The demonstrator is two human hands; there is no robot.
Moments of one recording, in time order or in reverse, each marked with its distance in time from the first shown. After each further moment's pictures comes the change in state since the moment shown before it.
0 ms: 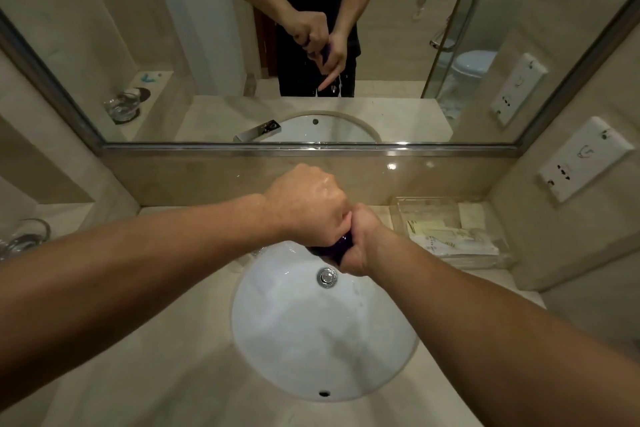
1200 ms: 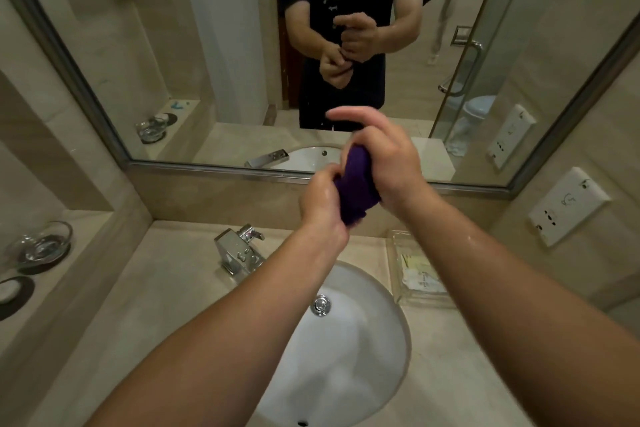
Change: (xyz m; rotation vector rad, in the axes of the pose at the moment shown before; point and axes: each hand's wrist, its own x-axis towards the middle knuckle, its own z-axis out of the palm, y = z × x) left_hand 0.056 0.054 -0.047 -2.146 0.632 -1.431; right_hand -0.075 -0.102 -0.017 -0.508 -0.380 -1.306
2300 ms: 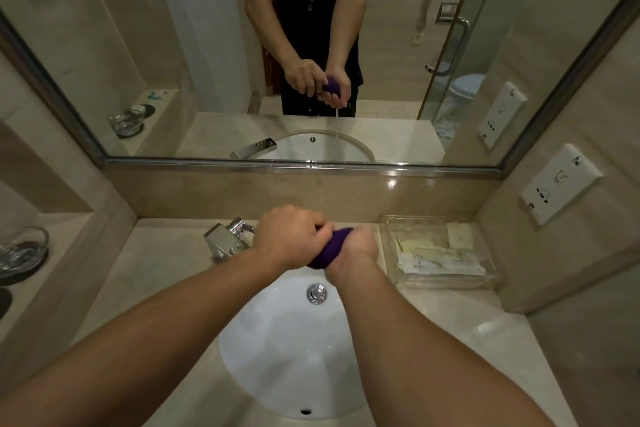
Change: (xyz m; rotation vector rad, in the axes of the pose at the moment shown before) left_hand 0.064 -0.028 -0.090 1.801 -0.144 0.920; right_hand -0.054 0.137 0.064 0.825 0.894 1.125
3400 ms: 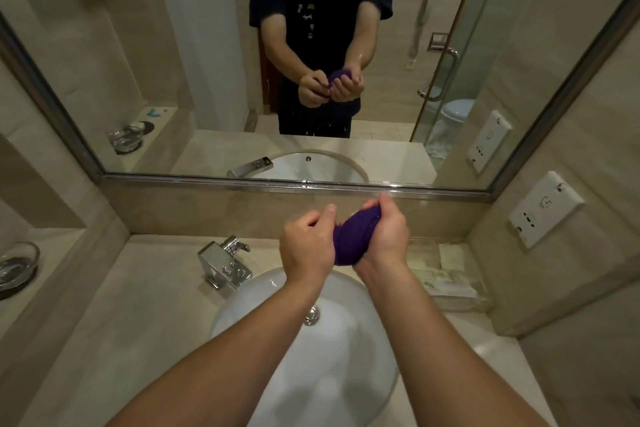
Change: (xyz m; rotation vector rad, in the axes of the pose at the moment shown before) left_hand 0.008 0.056 0.005 -1.108 0.423 -0.549; right_hand -0.062 -0.060 0.000 -0.058 -0.318 -0.399
